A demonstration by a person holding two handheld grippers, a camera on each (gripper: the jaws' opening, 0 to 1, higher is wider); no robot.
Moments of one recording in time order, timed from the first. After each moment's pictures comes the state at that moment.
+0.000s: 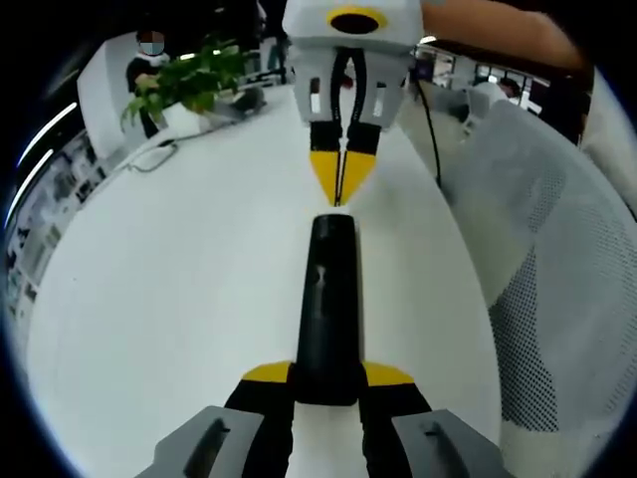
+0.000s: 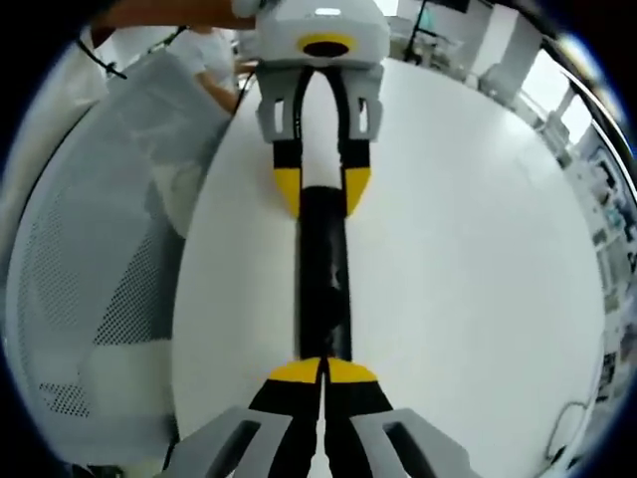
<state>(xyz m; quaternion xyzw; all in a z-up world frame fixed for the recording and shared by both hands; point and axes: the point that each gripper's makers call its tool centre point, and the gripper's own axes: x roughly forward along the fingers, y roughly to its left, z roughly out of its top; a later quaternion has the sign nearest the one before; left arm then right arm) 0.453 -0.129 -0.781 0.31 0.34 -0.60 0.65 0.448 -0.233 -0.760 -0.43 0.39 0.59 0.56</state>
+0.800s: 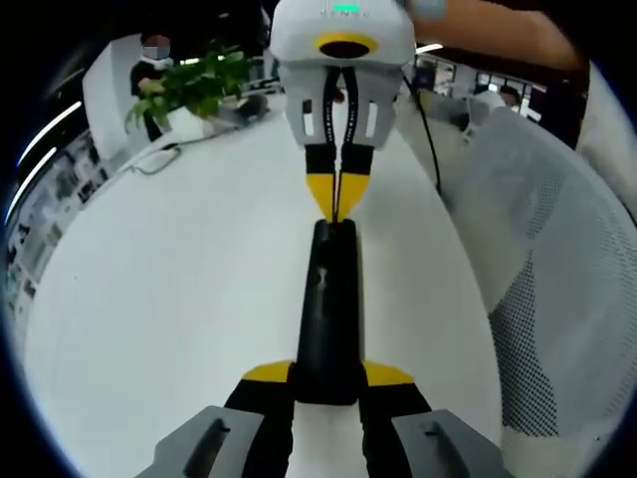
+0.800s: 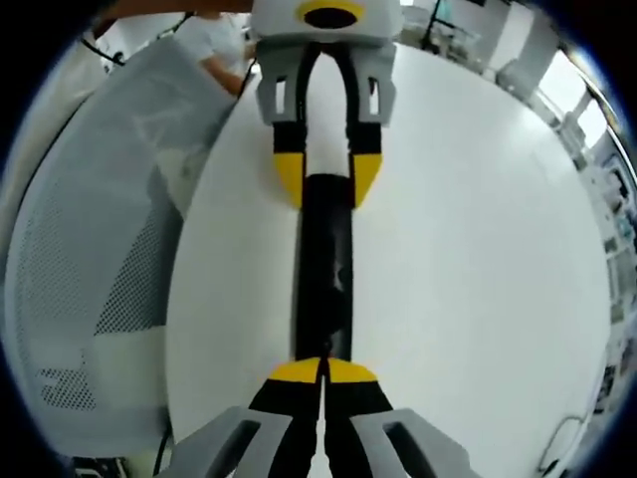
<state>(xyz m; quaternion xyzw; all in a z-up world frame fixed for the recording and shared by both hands) 0.453 -0.129 -0.781 0.30 0.33 -0.60 0.66 0.451 -0.232 -0.773 -0.44 0.41 0.59 0.53</state>
